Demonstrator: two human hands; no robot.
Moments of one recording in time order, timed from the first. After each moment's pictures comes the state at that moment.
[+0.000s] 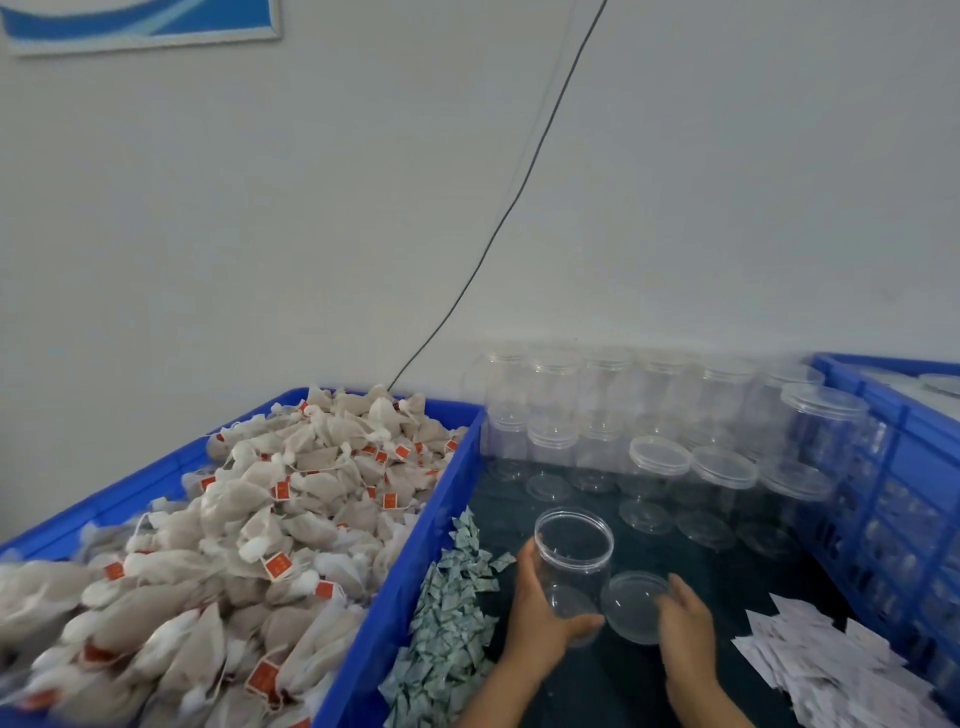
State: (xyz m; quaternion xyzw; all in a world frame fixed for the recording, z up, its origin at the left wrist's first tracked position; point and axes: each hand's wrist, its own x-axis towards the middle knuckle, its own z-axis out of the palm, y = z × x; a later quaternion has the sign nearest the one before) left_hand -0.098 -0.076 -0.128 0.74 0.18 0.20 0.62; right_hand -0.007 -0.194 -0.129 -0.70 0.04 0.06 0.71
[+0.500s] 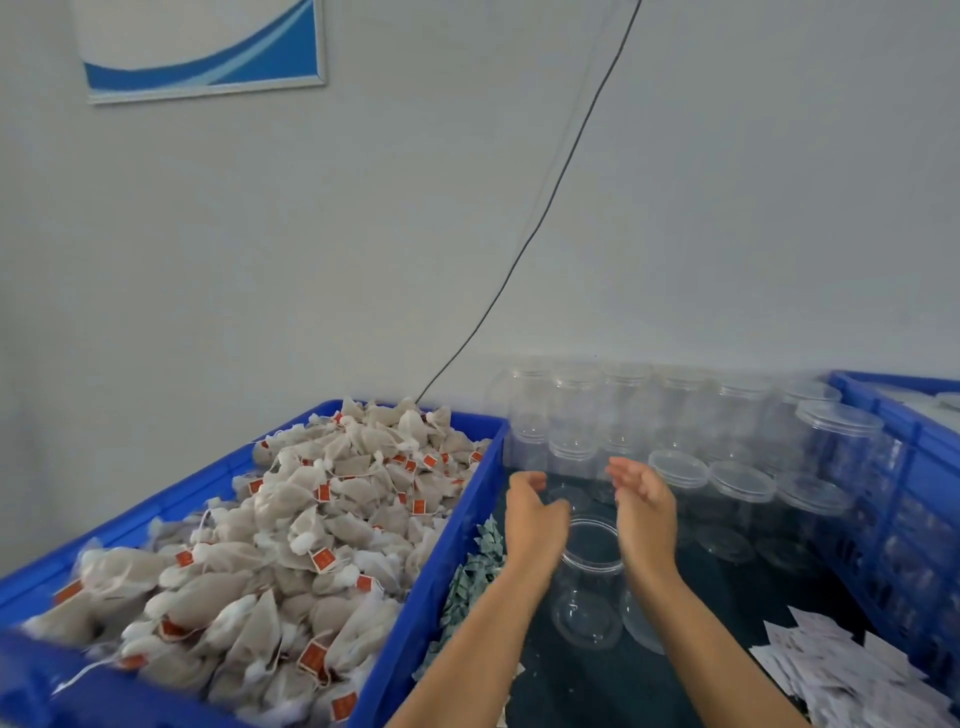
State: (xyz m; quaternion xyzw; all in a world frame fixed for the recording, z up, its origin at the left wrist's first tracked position) left_hand -0.104 -0.057 -0.018 0.71 0.29 0.30 0.57; right_hand -0.049 -0.142 -0.006 -0.67 -0.16 -0.03 0.73
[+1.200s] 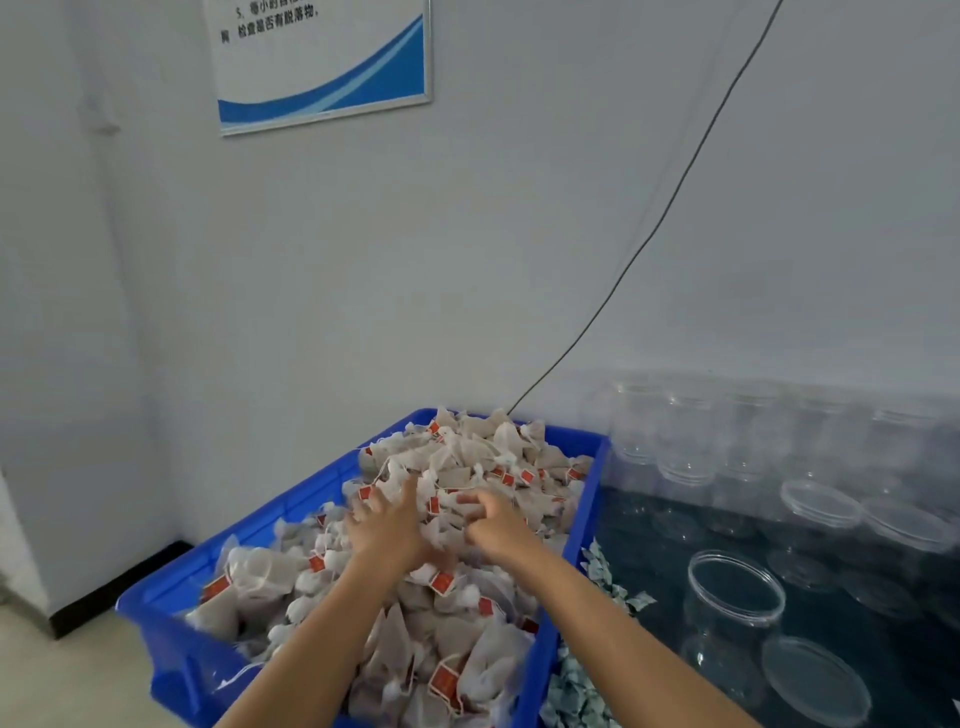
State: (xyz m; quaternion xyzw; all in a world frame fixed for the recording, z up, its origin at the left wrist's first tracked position) left_hand -0.270 0.148 -0.010 0.86 0.50 0.05 0.08; right_hand -0.166 0.052 -0.008 -0.72 -0.44 0.29 0.45
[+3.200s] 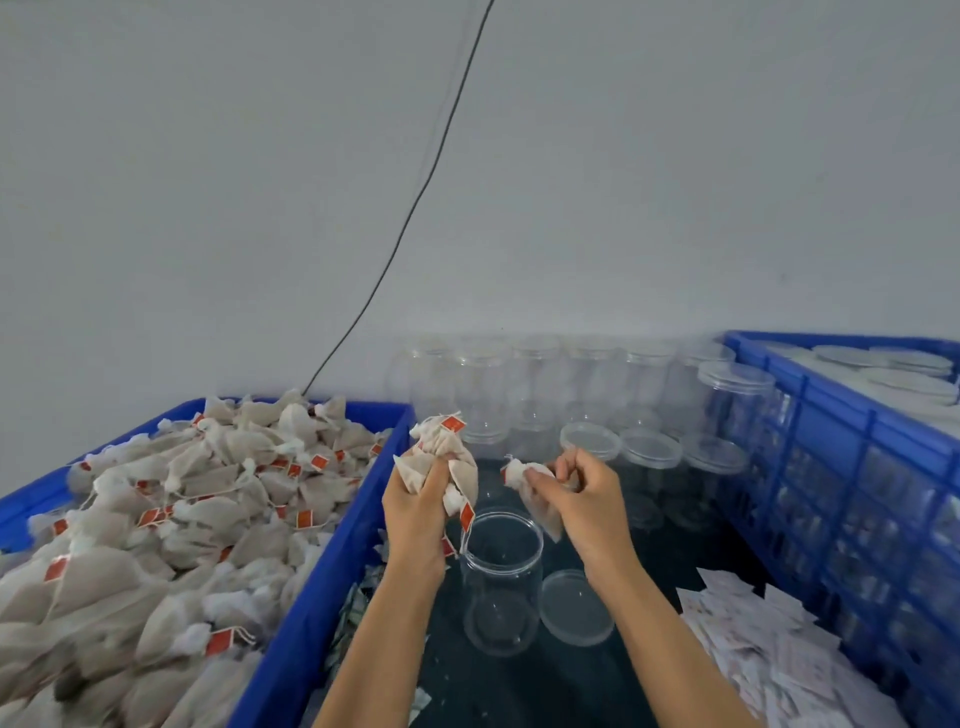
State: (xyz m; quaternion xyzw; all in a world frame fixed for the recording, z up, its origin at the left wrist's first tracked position) left_hand -0.067 -0.029 -0.036 0.49 0.24 0.38 0.75; right_hand -0.010 -0.170 -0.018 -0.70 -0.20 -0.02 0.69
